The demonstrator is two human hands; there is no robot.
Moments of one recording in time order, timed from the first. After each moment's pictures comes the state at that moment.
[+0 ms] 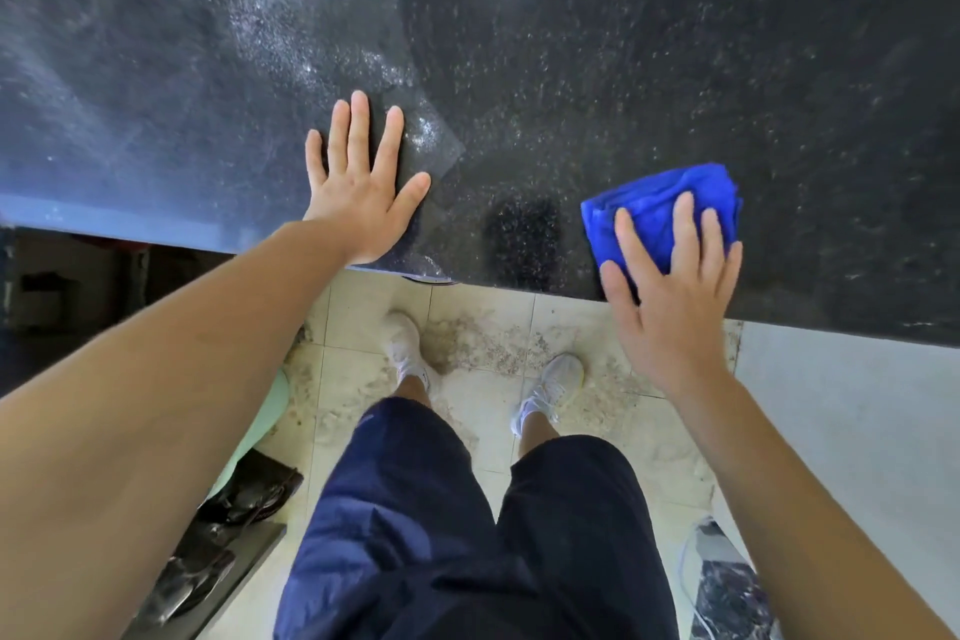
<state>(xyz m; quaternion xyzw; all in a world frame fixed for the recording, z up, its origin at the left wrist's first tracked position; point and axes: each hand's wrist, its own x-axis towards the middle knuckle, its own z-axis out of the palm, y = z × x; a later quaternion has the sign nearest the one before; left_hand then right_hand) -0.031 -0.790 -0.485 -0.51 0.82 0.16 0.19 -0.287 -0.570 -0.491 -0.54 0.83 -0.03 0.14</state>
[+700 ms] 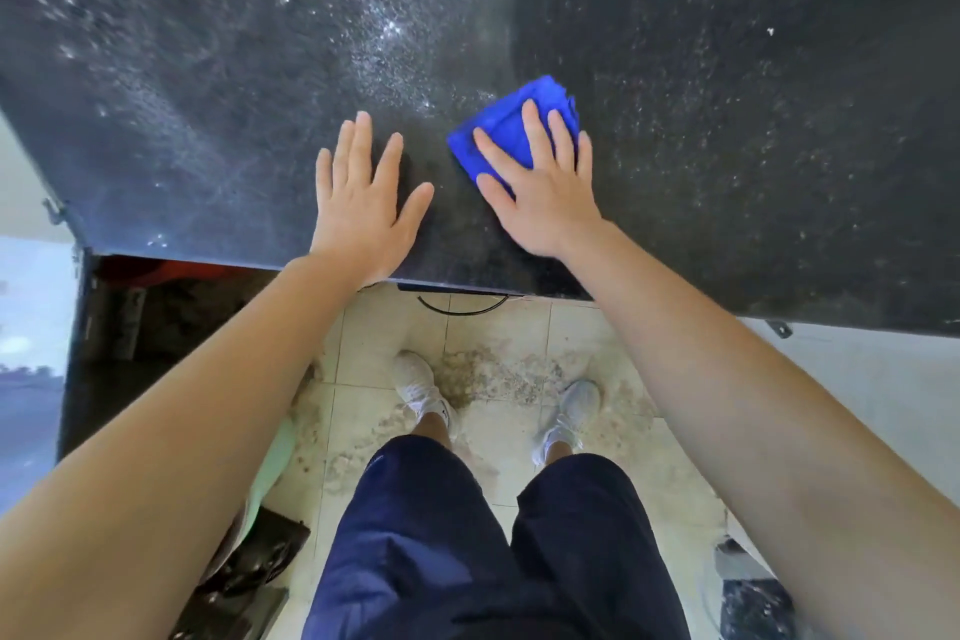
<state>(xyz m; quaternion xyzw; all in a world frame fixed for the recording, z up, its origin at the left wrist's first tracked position) 0.080 -0.830 -0.463 -0.52 0.83 0.20 0.04 -0.132 -0.772 -0.478 -0.60 0.76 0.02 0.23</state>
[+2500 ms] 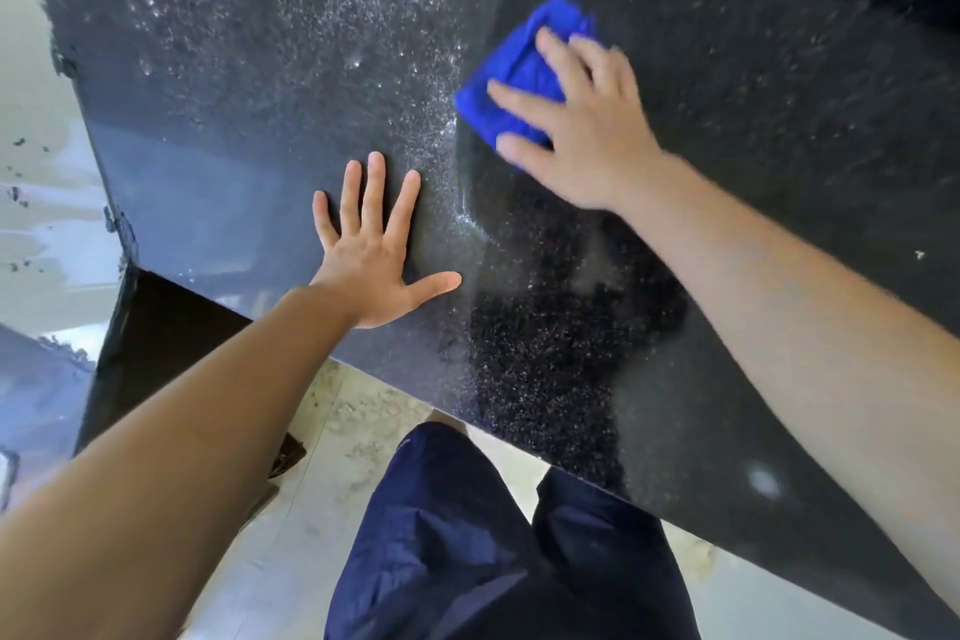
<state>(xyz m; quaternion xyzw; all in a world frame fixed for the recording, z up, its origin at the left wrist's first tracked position) 0.058 -0.903 -0.473 -0.59 0.74 0.21 0.22 -0.210 -0.994 -0.494 -0.81 0.56 0.00 0.19</state>
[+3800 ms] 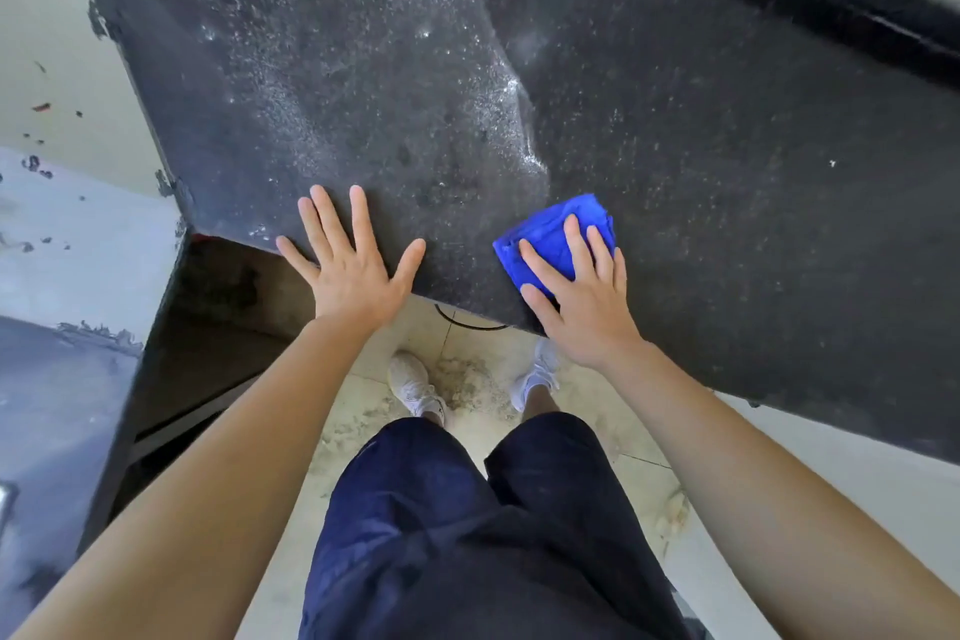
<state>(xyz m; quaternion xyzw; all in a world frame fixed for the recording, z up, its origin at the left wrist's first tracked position) 0.177 -0.824 -0.482 -0.70 0.67 0.22 0.08 -0.084 -0.745 -0.462 -0.65 0.71 0.09 0.24</state>
